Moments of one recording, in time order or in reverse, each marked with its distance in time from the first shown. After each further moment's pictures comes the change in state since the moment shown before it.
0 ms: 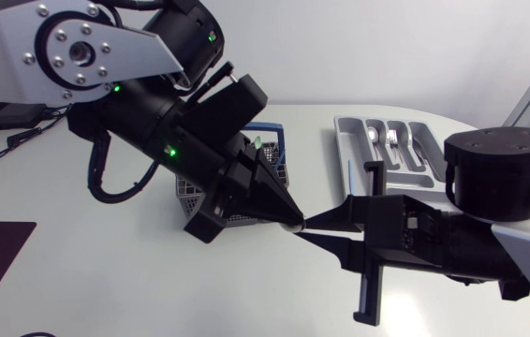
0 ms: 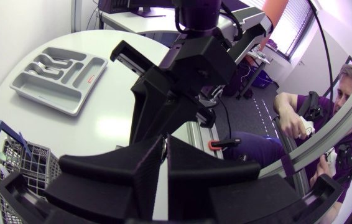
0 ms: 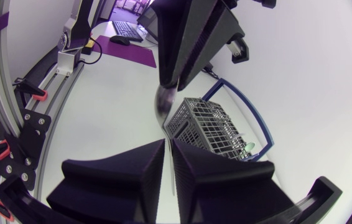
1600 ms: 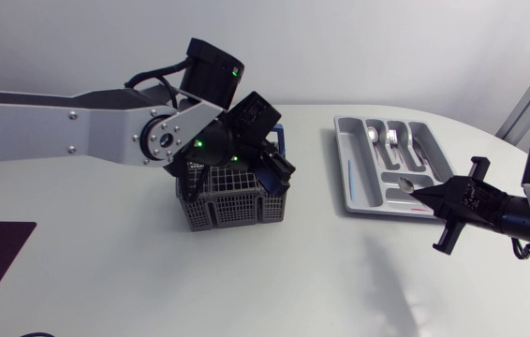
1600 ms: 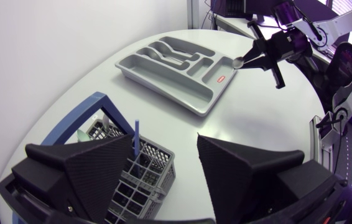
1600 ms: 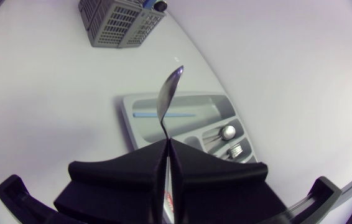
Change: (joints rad) left arm 0.025 0.164 -0.161 0.733 -0.630 -0.320; right arm -0.964 0.441 -0.016 0.226 -0.197 -0.576
